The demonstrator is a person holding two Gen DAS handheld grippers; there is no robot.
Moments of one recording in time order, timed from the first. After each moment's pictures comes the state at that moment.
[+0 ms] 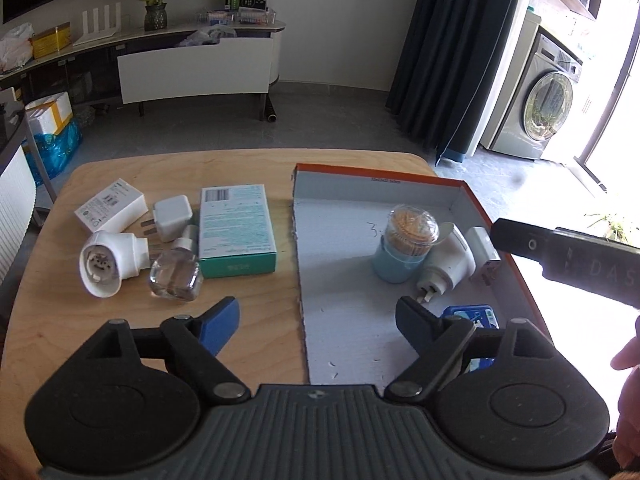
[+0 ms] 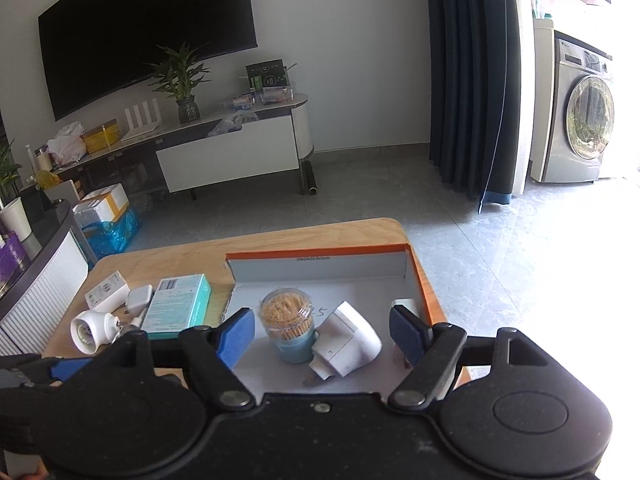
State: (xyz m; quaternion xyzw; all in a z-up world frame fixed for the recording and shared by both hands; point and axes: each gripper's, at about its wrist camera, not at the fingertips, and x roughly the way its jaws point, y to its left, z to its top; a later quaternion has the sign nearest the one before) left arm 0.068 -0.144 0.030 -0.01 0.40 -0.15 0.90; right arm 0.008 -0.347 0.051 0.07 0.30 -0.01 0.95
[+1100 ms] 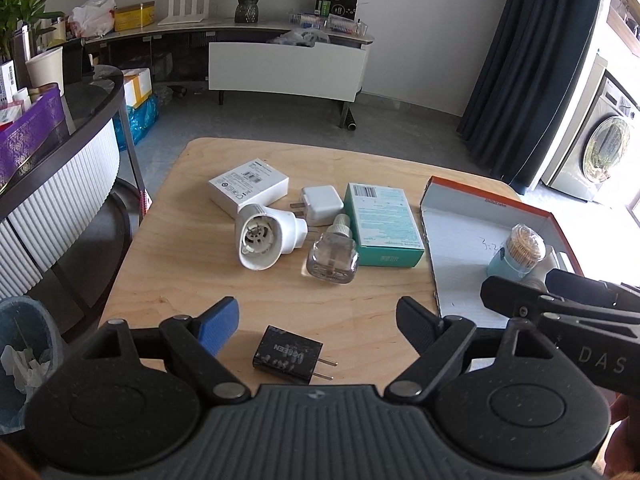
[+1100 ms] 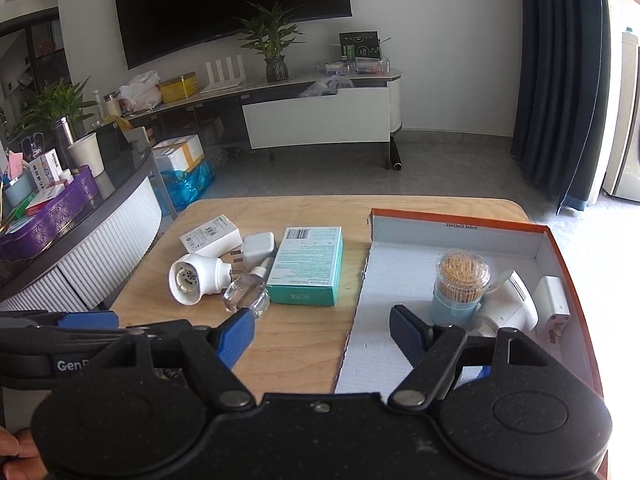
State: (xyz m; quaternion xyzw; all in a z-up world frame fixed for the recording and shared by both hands) left arm 0.057 -0.041 0.028 -0.05 0.40 -0.06 0.91; right arm 0.006 -0.232 0.037 0.03 0.32 0.09 0.94
